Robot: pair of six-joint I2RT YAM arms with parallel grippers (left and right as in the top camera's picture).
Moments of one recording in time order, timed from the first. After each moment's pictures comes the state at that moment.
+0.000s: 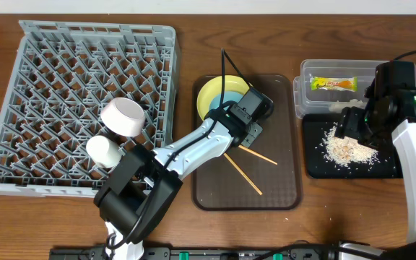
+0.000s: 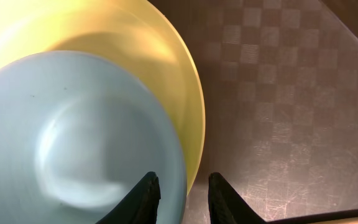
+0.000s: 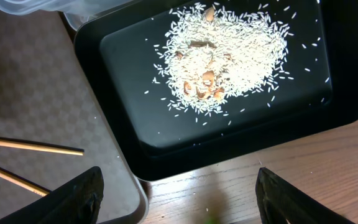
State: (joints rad) left arm -0.75 1.94 1.29 -0.42 -0.10 -0.01; right arm -0.10 1.45 1.32 -1.25 0.03 0.27
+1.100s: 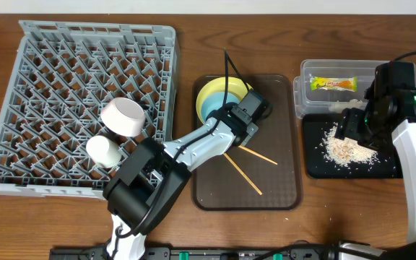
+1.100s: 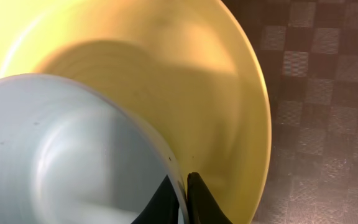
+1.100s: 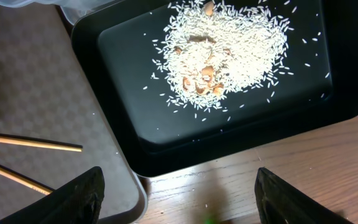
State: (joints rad) left arm -0.74 2.01 1.29 -0.38 -0.22 0.00; right arm -0.10 1.45 1.32 -1.26 0.03 0.27
